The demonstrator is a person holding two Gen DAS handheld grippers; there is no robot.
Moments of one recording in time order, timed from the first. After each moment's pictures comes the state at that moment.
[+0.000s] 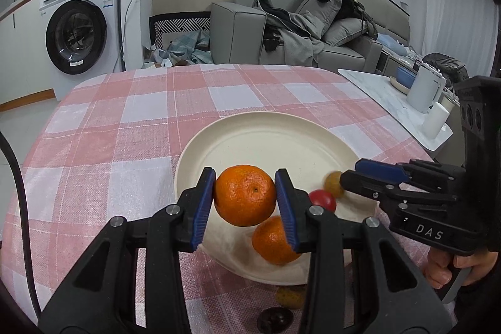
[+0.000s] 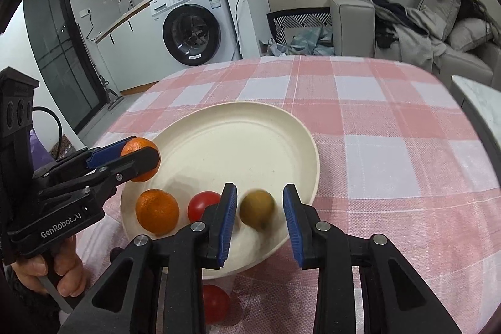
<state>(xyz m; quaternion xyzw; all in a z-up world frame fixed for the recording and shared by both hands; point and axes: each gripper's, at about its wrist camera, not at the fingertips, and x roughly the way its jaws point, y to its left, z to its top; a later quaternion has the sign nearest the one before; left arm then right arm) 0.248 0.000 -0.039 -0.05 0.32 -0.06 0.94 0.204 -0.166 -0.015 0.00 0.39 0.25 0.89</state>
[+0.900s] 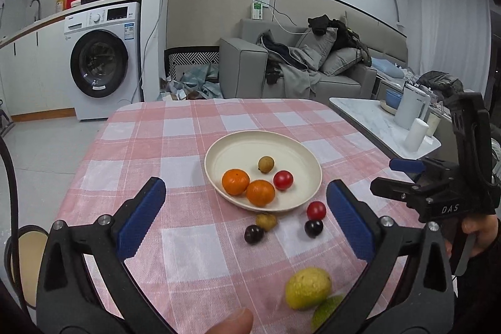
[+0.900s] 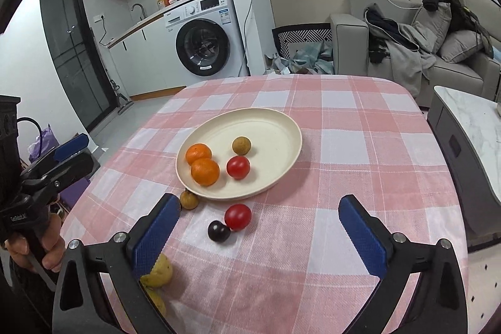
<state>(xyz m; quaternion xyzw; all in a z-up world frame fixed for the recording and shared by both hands) 0.067 -0.003 0.047 -0.05 0.25 -0.03 0.97 0.108 -0.217 0.043 0.00 0.37 0.26 0.89</state>
